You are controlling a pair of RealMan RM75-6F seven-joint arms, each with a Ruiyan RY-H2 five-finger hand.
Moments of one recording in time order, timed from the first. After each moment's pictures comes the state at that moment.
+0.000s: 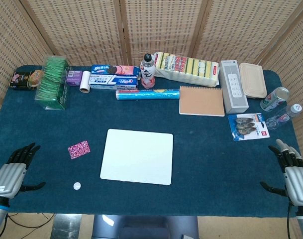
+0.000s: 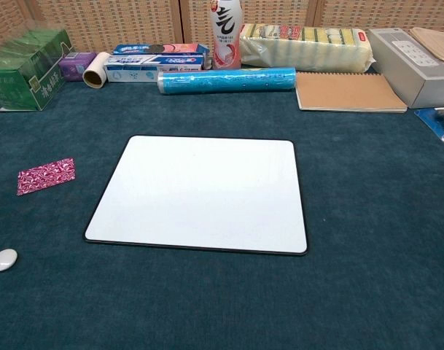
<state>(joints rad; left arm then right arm) -0.14 -1.06 0.00 -1.78 1.44 1.28 0.07 0.06 -0.99 0.05 -1.73 -1.54 1.48 0.10</state>
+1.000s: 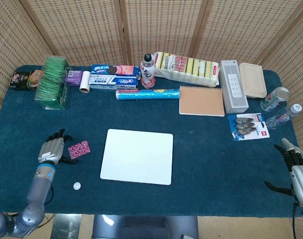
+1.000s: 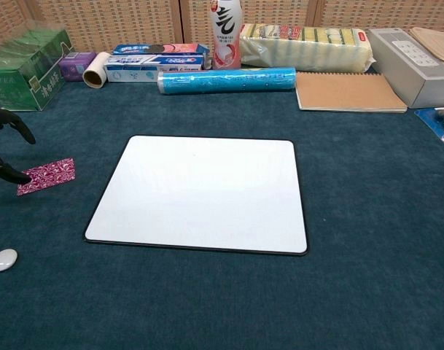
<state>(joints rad) -0.66 -1.32 -0.19 -1.89 0.36 1.21 0.63 0.06 -0.94 0.05 -1.72 -1.52 1.46 0.22</state>
